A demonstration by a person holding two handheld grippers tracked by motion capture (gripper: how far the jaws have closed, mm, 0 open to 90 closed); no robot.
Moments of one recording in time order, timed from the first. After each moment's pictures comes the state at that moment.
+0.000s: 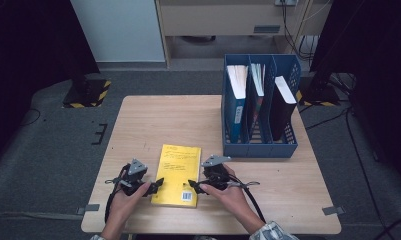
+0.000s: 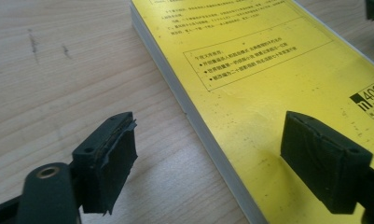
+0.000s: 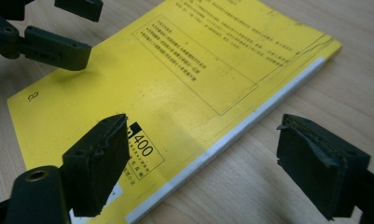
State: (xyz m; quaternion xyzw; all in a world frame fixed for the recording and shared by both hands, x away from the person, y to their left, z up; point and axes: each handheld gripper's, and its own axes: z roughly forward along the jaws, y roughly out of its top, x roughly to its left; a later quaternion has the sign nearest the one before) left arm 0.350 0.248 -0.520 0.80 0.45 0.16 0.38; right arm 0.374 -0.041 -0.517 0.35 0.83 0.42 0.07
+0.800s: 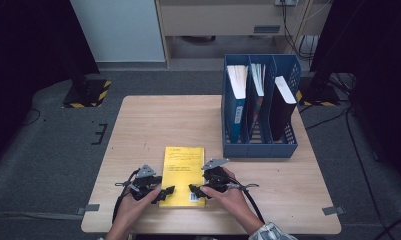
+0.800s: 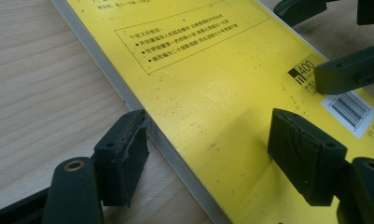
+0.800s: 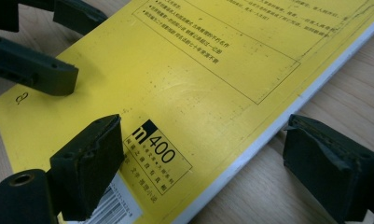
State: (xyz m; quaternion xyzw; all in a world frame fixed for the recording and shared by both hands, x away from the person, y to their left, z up) left arm 0.338 0.218 -0.528 0.81 0.43 0.07 0.40; right arm 0.372 -0.045 -0.531 0.36 0.84 0.40 0.04
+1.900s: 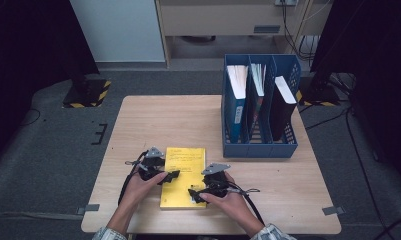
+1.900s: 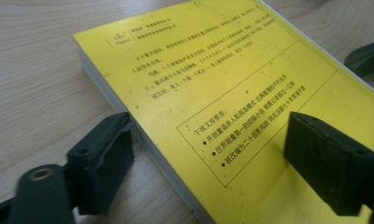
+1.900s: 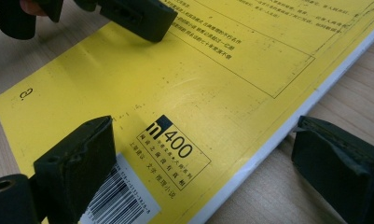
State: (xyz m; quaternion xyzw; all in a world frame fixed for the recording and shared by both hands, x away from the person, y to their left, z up) left arm 0.405 0.212 -0.525 0.82 0.41 0.08 0.40; right arm 0.358 -0.042 -0.535 0.36 0.84 0.41 0.06
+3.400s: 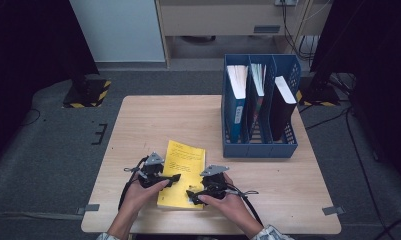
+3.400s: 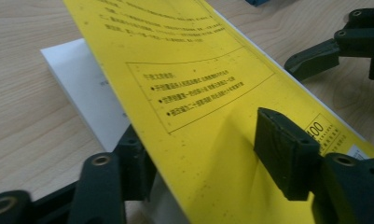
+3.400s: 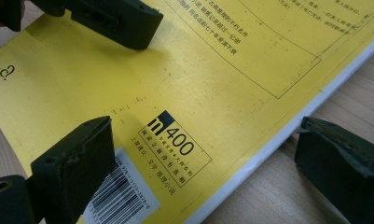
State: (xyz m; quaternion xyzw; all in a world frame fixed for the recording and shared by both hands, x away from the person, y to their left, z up) left arm 0.375 0.200 -0.513 0.82 0.40 0.08 0.41; right arm 0.353 -0.038 -0.537 0.36 0.83 0.42 0.06
